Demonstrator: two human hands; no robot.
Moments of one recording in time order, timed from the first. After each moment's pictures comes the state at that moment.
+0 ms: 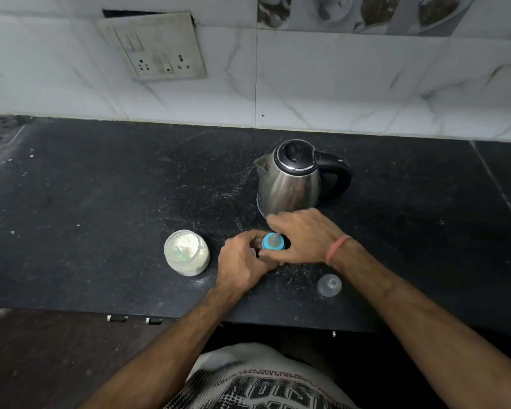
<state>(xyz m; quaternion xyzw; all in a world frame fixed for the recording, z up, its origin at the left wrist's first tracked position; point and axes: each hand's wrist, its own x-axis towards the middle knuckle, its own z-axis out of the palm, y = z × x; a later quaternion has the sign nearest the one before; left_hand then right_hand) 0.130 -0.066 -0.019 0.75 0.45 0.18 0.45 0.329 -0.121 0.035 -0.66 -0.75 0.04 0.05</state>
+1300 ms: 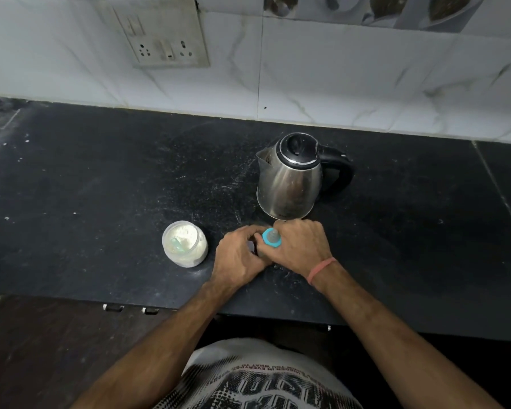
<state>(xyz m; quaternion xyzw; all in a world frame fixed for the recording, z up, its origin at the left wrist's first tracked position) 0.125 -0.065 -0.026 0.80 0.40 0.21 0.40 0.282 -0.136 0.003 -0.80 -0.59 -0.01 0.14</state>
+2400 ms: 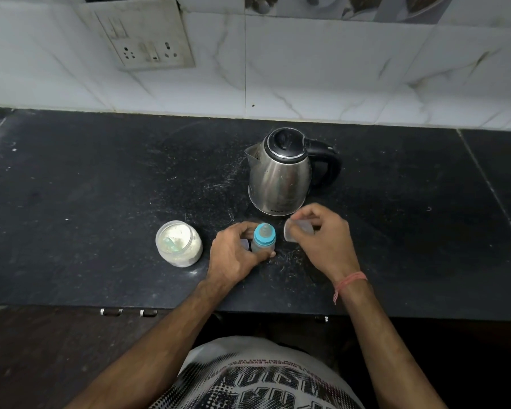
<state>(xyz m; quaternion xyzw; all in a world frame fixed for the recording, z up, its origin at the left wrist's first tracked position) 0.125 -0.069 -0.023 0.77 0.42 0.18 0.43 0.295 -0.190 0.057 -0.81 -0.33 0.22 0.43</state>
